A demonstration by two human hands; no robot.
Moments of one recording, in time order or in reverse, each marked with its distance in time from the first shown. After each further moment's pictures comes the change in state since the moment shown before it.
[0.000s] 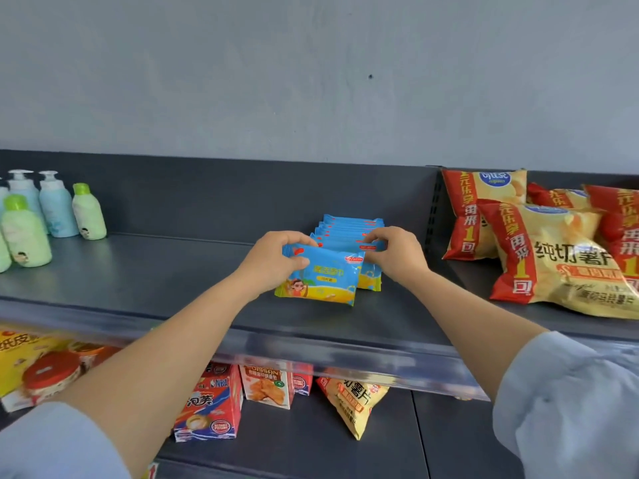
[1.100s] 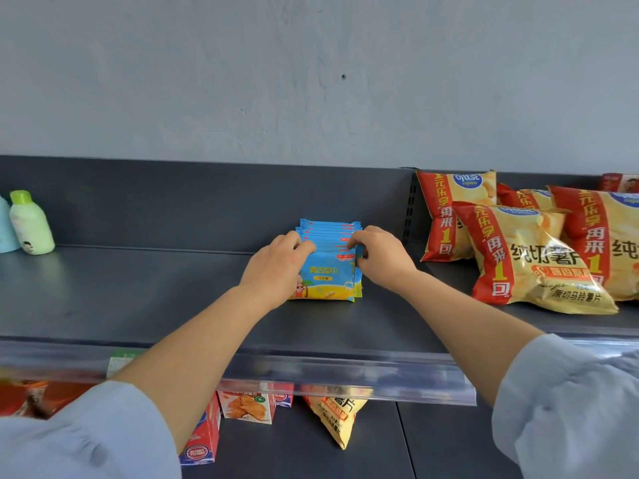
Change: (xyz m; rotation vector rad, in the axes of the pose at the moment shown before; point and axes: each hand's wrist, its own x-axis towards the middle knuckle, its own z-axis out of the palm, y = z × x) left_hand 0.035 -0.007 0.037 0.889 0.025 0.425; right_hand 0.010 0.008 -0.006 -0.306 -0.050 -0.180
